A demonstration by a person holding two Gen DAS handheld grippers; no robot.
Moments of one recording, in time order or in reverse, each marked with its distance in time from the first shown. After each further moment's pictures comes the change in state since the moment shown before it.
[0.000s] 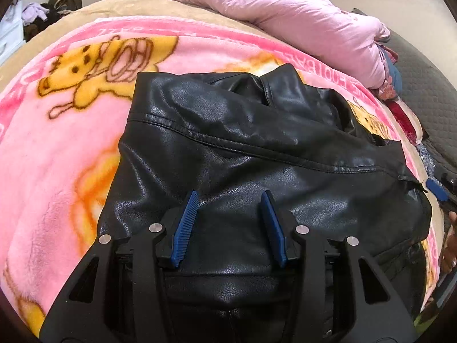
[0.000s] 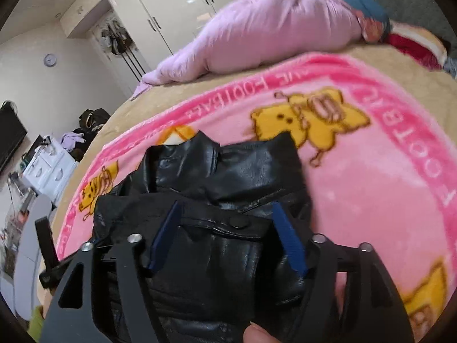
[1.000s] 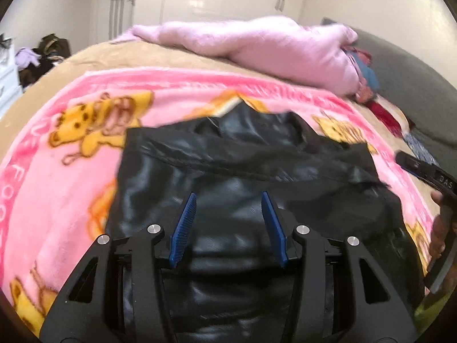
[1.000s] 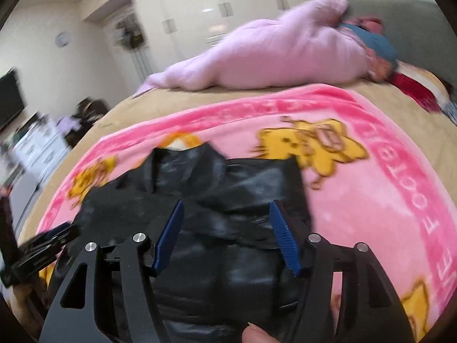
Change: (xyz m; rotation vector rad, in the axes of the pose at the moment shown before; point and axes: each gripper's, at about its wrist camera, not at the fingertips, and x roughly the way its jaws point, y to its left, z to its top) left arm -0.059 -0.053 -0.010 0.143 -0.133 -0.017; right arm -0.020 0.044 -0.012 -0.221 -0.091 -0.046
